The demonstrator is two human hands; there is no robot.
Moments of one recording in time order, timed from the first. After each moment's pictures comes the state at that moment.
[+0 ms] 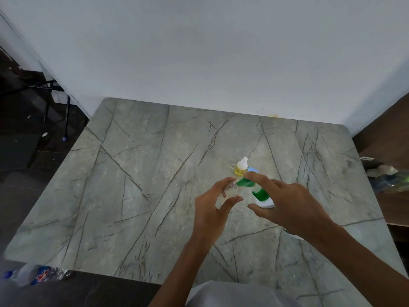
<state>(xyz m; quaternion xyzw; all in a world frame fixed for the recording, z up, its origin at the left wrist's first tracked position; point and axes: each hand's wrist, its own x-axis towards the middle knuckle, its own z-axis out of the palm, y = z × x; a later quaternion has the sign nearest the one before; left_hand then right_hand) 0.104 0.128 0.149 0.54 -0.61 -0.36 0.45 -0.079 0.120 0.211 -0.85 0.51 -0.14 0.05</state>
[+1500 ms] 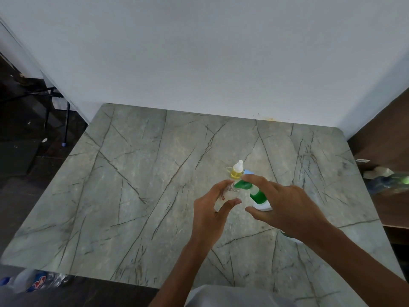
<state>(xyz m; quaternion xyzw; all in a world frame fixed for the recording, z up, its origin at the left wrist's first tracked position) 0.093 0.131 0.153 0.53 -0.62 -0.36 0.46 -0.088 0.126 0.215 -0.85 0.51 -0.14 0.05</state>
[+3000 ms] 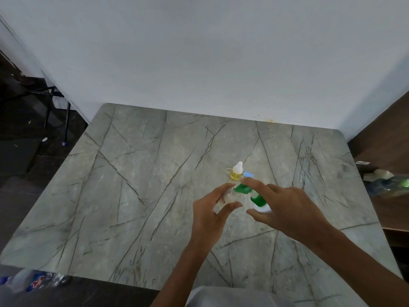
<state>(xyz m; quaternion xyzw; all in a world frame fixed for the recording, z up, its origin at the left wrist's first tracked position) 0.091 0.131 0.153 0.54 -0.60 -0.38 0.46 -0.092 0.122 0.215 -0.86 0.49 -0.12 0.01</state>
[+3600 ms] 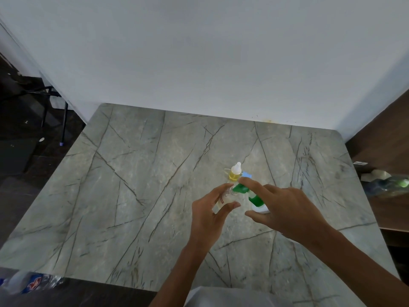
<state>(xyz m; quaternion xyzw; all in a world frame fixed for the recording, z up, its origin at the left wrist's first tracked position) 0.090 0.129 0.148 0.54 -0.59 -0.40 0.45 -0.092 0.120 0.215 -0.86 0.51 -0.10 0.01</state>
